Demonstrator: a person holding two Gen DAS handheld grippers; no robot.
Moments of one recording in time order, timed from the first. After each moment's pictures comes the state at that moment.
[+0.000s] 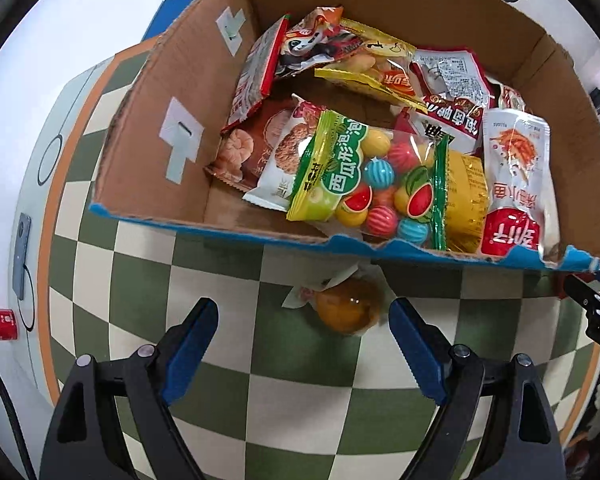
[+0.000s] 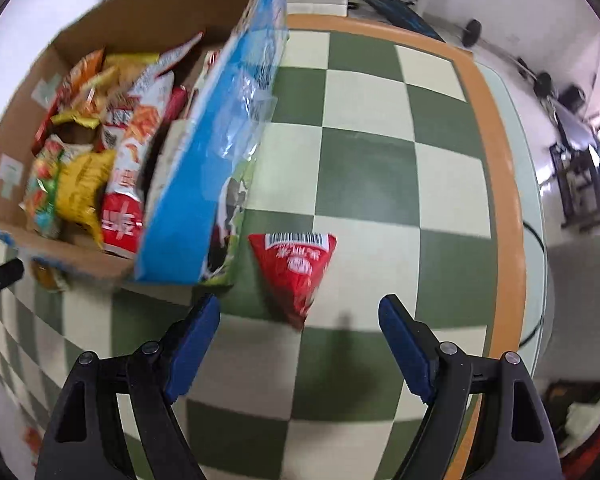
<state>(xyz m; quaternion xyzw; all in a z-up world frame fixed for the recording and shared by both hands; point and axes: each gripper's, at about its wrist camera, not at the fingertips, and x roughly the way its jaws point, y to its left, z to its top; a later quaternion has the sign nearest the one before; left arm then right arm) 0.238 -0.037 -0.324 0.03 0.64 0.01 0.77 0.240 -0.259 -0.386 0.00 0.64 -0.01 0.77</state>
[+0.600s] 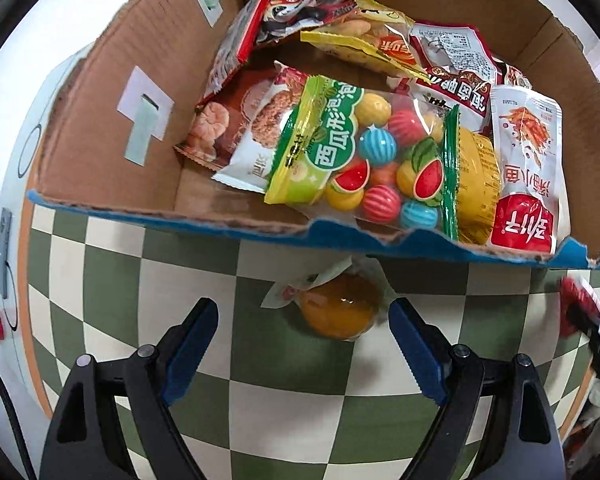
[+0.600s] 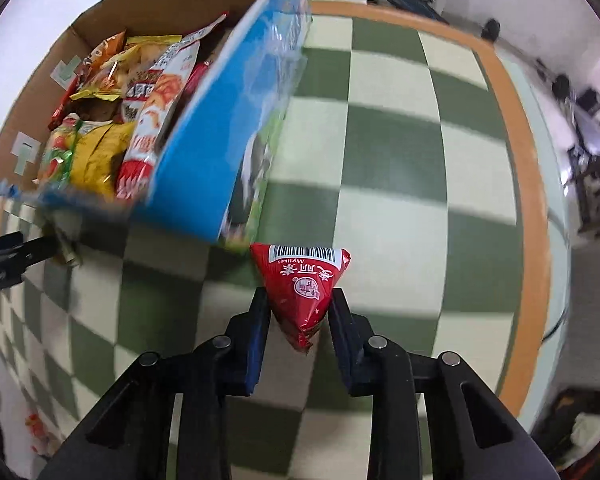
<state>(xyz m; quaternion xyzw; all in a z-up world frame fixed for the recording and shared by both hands) 0.238 -0.035 -0.357 0.01 0.66 -0.01 0.75 0.225 -0.264 -0.398 0.03 0.64 0.02 0.77</state>
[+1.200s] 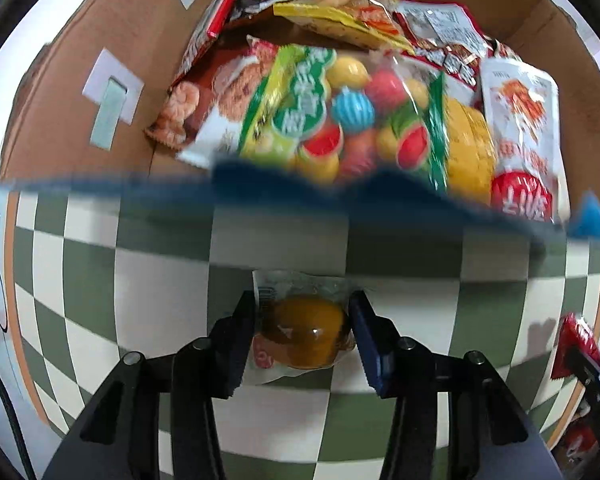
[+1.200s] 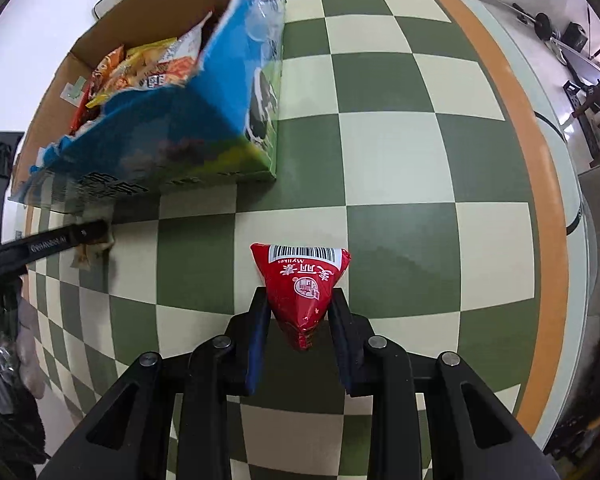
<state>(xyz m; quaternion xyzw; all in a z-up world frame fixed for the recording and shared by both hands) 0.227 -0.044 -0.374 0.02 0.68 -0.03 0.74 0.162 -0.252 -0.388 0.11 0.64 0.01 0.76</state>
